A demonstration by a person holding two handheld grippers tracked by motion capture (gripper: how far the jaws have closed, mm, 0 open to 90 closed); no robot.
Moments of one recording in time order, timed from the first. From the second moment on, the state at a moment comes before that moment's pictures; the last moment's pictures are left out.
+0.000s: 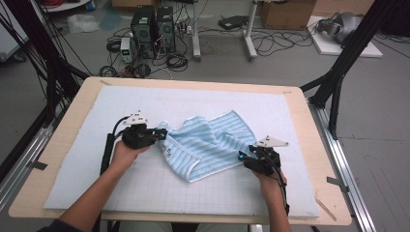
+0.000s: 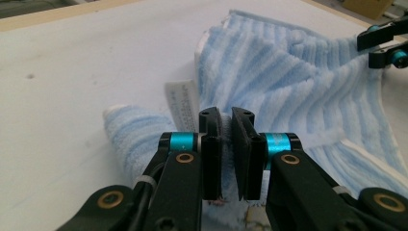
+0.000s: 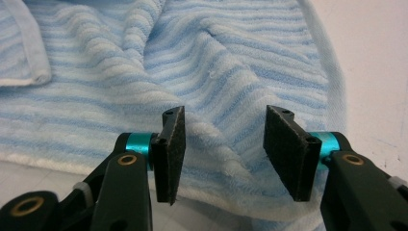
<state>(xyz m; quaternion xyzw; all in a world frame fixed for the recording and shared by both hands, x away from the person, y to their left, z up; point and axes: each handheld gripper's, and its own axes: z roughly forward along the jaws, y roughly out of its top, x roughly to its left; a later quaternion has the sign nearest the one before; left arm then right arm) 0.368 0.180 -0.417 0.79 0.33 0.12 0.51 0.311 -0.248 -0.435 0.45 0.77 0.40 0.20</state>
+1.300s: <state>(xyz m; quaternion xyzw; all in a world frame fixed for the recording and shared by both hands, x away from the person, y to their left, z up) 0.408 0.179 -0.408 0.79 0.35 0.11 0.49 0.315 -0.247 -0.436 0.47 0.77 0.39 0.21</state>
